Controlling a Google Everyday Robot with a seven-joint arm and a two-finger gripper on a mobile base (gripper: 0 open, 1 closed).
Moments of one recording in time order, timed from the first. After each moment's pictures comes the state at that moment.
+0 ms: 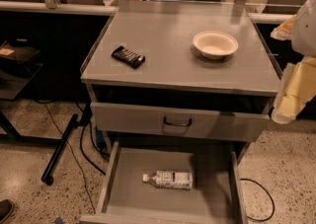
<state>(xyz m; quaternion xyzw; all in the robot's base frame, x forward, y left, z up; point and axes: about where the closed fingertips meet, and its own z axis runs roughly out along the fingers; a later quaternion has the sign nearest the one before) 0.438 -0.217 0.976 -0.60 0.78 -0.03 0.16</state>
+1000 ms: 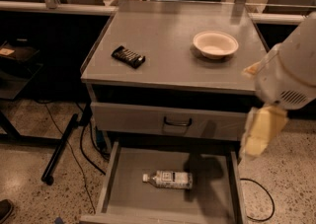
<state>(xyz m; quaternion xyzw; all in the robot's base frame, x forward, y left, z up) 0.419 -0.177 0.900 -0.62 0.77 0.00 0.15</state>
